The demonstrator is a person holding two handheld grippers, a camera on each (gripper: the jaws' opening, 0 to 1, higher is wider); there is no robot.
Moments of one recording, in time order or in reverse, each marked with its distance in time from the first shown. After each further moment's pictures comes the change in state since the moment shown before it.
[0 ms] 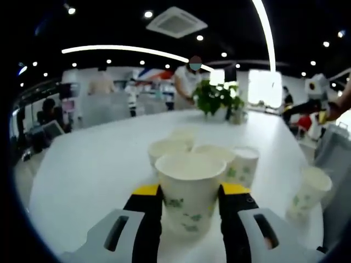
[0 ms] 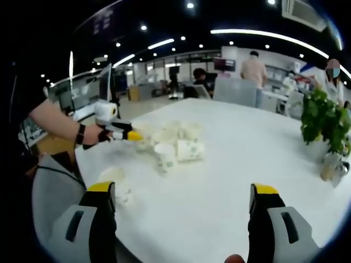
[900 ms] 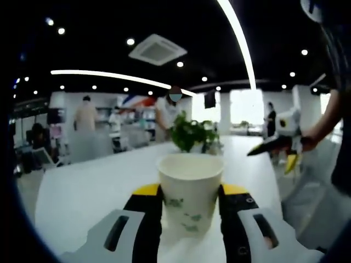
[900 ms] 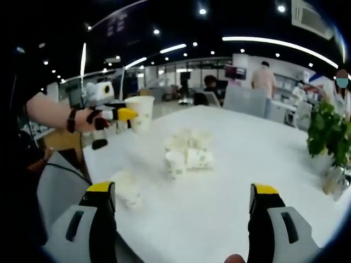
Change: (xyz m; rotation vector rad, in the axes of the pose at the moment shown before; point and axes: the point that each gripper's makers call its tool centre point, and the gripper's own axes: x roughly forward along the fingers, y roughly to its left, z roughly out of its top) left arm -0.033 -0.089 0.117 0.051 -0.208 -0.133; right arm -0.011 0.013 0.017 -0.065 -0.049 0.067
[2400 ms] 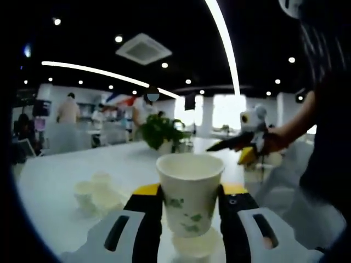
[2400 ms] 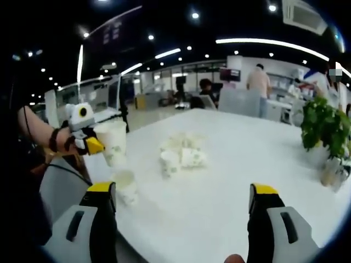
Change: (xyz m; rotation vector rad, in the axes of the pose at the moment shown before) left arm -0.002 -0.105 -0.043 -0.084 -0.011 -0.155; right arm -0.018 -0.014 -0.011 0.044 -0.030 -0.018
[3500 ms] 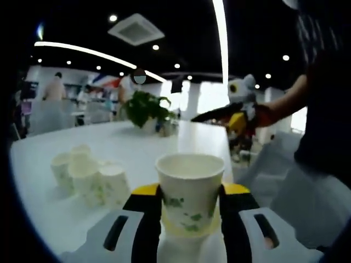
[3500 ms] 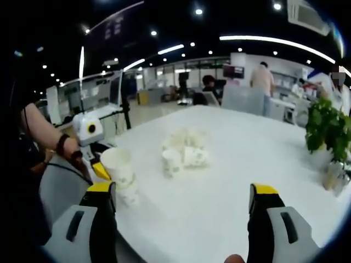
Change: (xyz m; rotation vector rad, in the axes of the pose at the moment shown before) left arm 0.007 -0.001 -0.062 -0.033 0.125 -0.121; right arm 0.014 0.004 0.003 -0.016 0.038 0.021
